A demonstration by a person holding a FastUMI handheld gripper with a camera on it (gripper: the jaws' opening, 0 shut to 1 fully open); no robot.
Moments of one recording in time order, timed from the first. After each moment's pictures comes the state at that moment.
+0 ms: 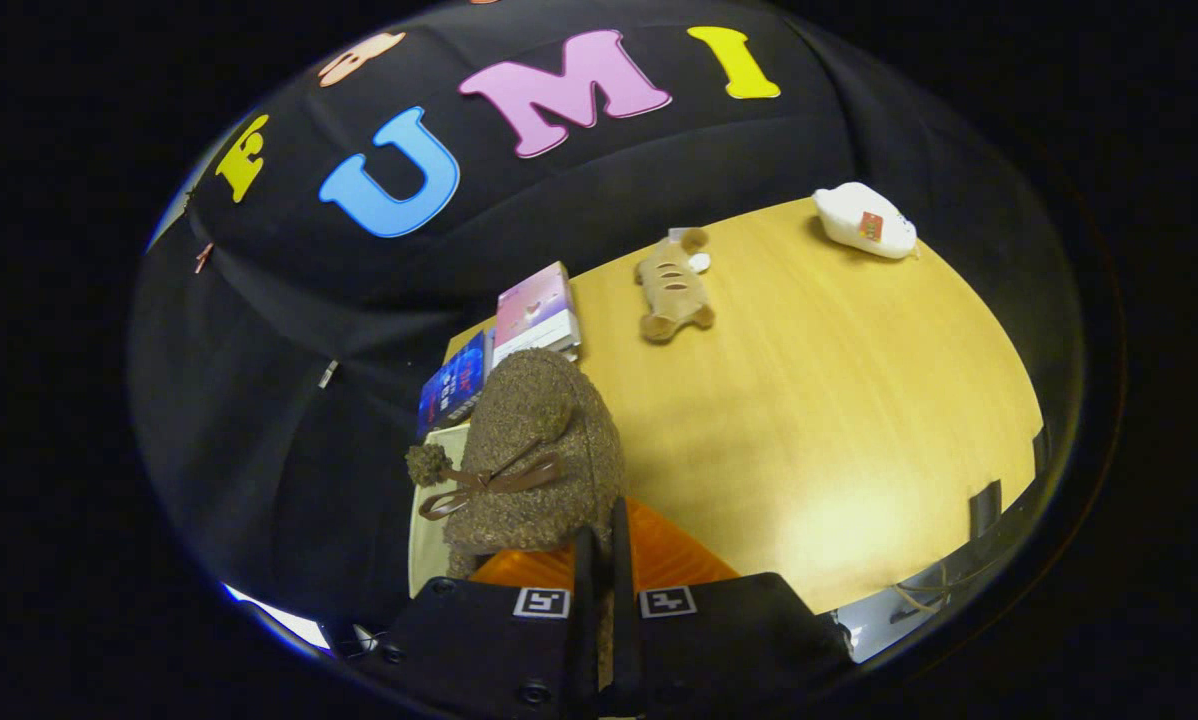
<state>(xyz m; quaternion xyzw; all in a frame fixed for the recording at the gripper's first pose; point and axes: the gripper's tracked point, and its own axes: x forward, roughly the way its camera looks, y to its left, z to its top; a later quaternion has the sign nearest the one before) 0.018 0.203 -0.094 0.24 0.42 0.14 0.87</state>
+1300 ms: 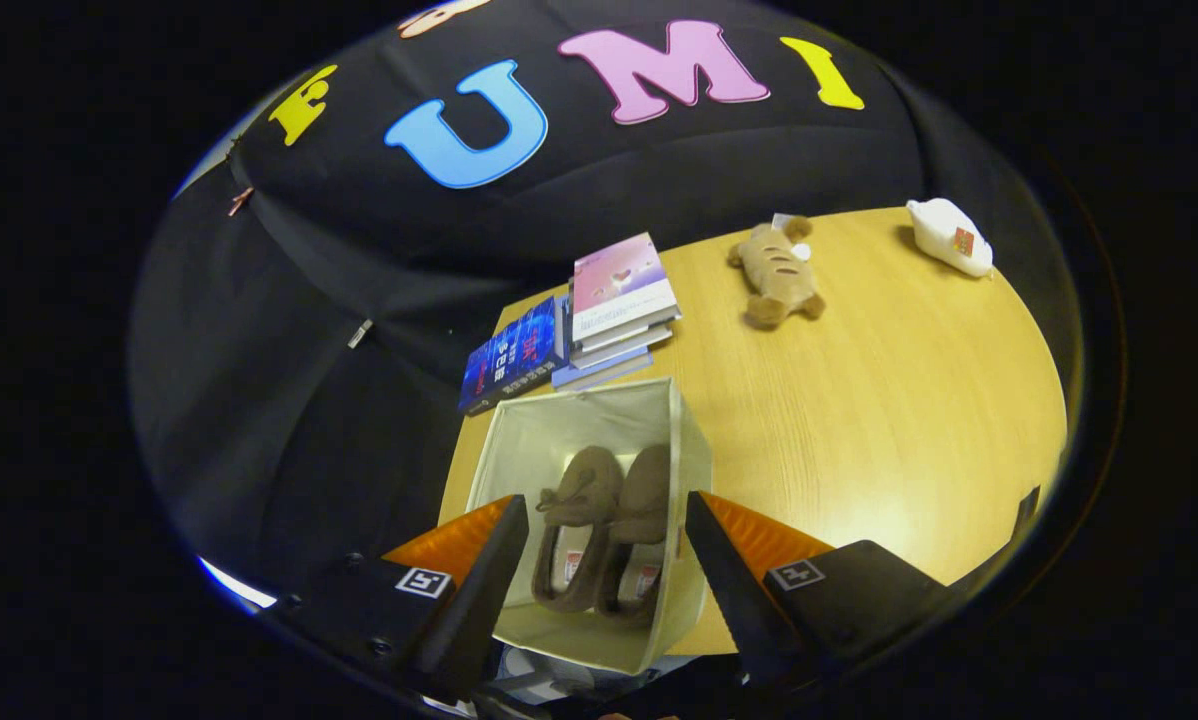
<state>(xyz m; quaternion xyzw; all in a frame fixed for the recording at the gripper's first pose) 0.028 0.280 -0.087 0.20 0.37 0.18 0.89</state>
